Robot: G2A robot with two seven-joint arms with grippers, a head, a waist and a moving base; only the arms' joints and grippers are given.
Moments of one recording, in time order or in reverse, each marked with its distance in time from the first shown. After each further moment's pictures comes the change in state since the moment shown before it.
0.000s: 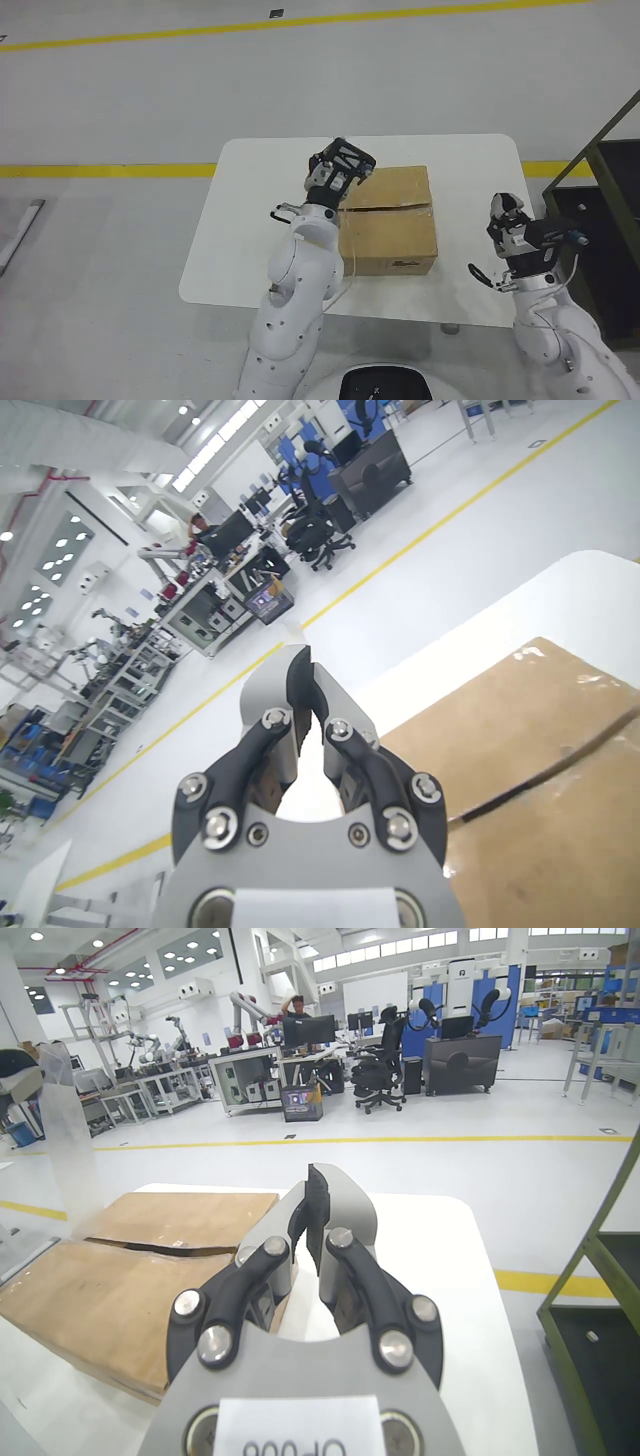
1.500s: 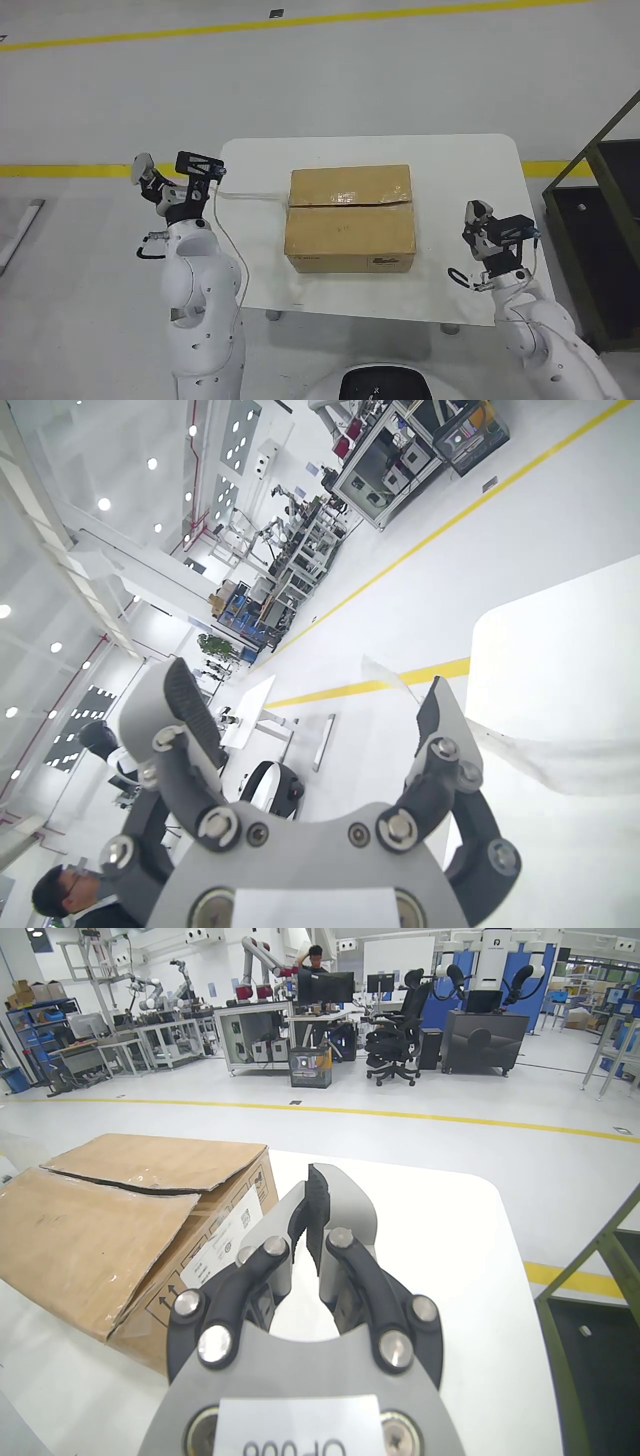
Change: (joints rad) left arm 0.104 0.081 -0.416 -0.137 0.350 0.020 -0.108; right arm 0.057 -0.010 -0.067 0.111 -0.093 0.017 0.043
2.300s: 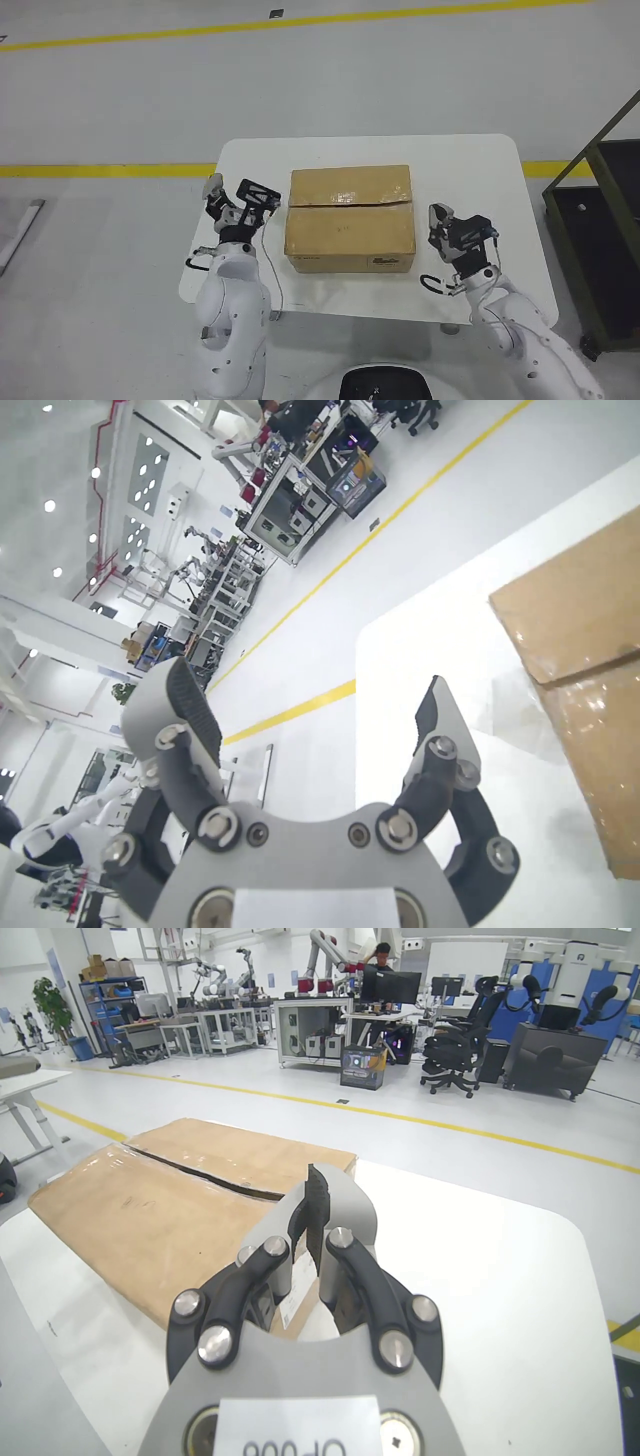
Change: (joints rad) left arm 0.152 0.005 0.149 -0.021 -0.106 -0.106 0.069; right arm 0.042 -0.008 -0.097 -0.005 -0.065 -0.047 0.024
